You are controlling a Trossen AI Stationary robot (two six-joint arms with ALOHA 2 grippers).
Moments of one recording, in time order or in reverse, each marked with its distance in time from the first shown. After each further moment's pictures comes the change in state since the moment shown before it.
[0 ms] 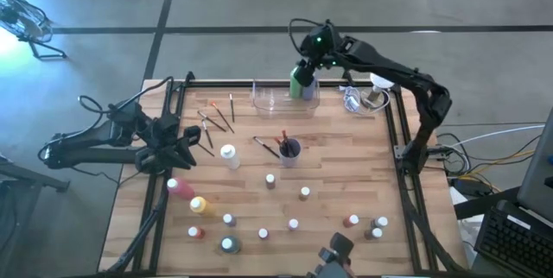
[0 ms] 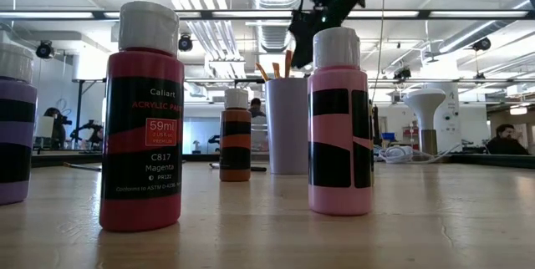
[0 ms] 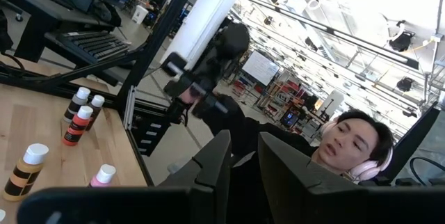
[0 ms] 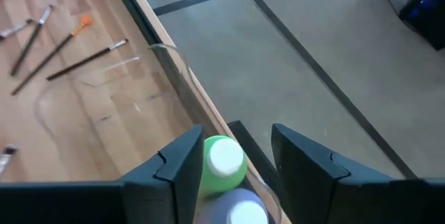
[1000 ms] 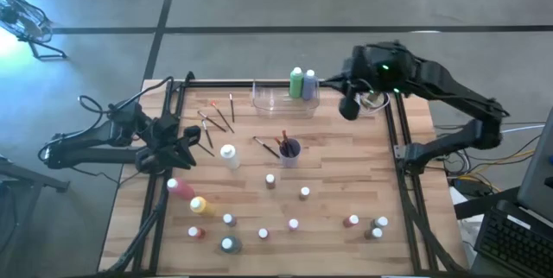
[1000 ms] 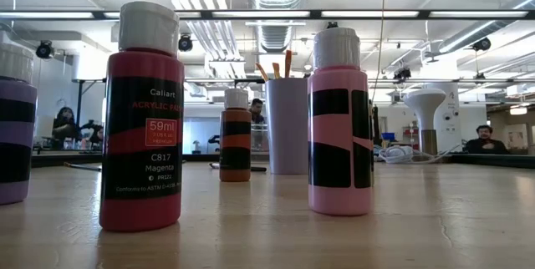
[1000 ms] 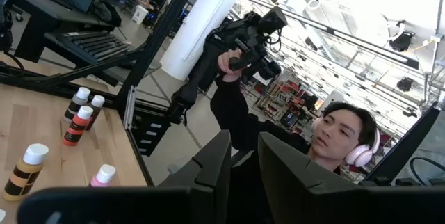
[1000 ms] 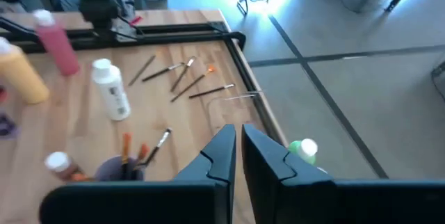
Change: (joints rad) left arm 0.000 0.000 0.000 0.000 0.000 0.000; right arm 0.317 -0.507 -0.087 -0.224 -0.009 0.027
